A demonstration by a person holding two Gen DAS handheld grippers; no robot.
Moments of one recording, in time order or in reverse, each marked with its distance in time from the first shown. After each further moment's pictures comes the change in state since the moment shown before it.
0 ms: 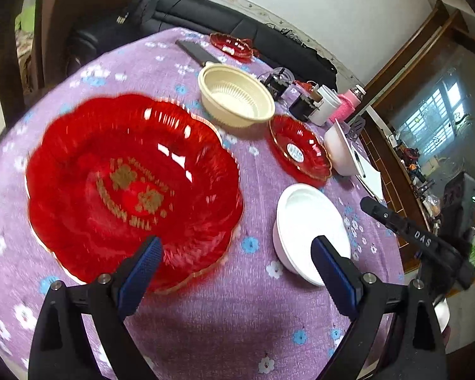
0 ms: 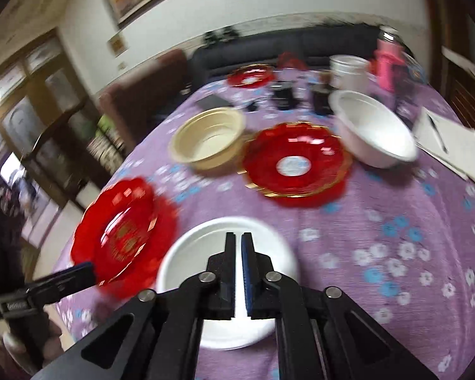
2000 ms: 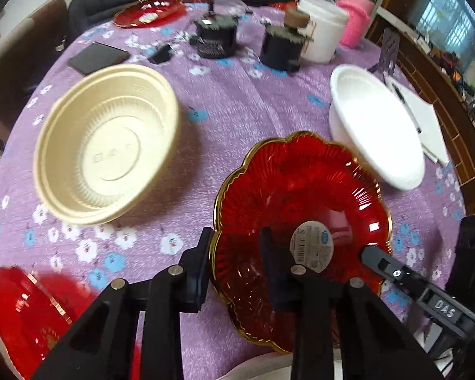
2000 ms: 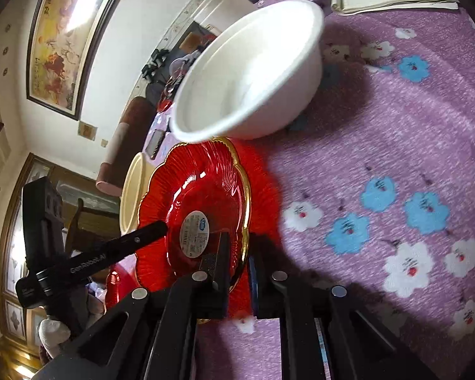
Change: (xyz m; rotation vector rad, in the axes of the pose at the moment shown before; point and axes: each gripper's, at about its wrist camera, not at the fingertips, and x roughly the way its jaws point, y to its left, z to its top) left arm 0.207 -0.130 0.105 0.336 0.287 0.237; right arm 0.080 -0.149 0.002 0.506 0.029 0.264
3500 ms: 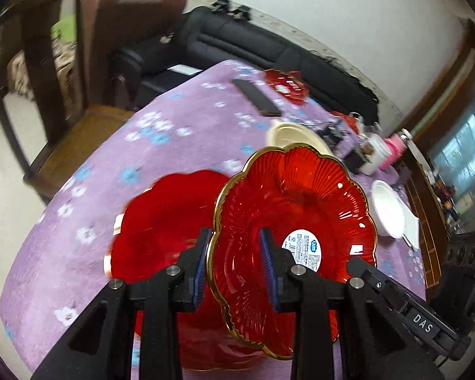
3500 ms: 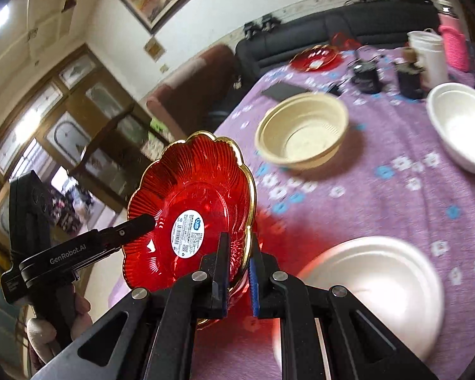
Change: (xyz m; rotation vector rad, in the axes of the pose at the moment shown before) left arm -0.147 0.199 -0.155 -0.463 -0.333 -0.050; right arm 0.064 0.219 -0.116 -0.521 0.117 -0.001
